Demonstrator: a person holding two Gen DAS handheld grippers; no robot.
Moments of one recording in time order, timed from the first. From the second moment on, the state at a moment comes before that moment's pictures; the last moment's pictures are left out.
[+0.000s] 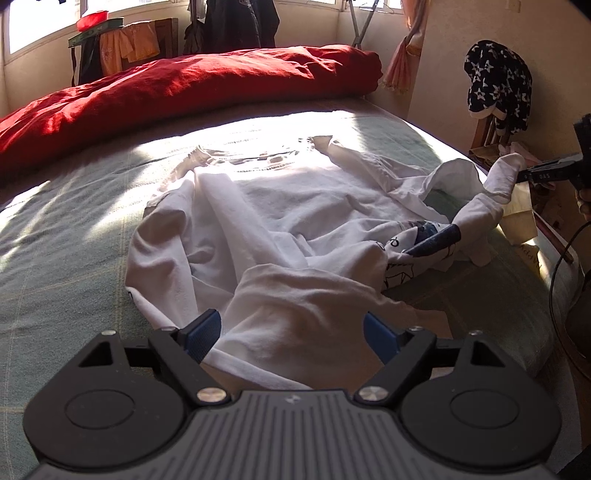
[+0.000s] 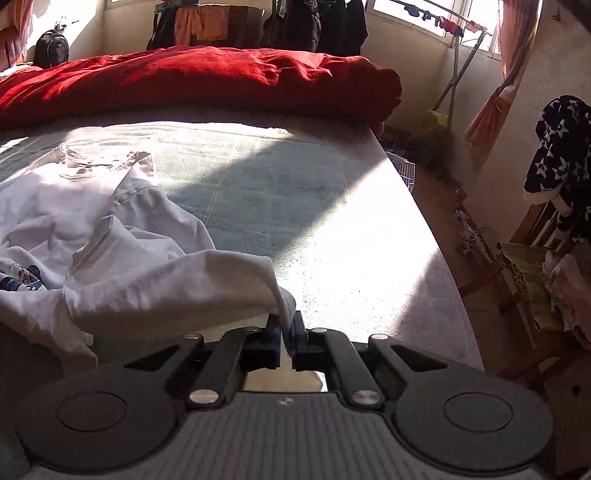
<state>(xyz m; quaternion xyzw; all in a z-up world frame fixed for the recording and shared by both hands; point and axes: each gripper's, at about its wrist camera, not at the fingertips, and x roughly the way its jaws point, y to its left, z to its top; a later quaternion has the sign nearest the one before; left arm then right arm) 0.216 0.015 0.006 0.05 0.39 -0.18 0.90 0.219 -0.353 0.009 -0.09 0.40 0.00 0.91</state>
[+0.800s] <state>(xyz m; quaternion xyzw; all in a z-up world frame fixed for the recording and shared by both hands) 0.287 0.021 0.023 0.05 0.37 -0.13 0.92 0.385 -0.461 0.013 -0.21 0.42 -0.18 0.86</state>
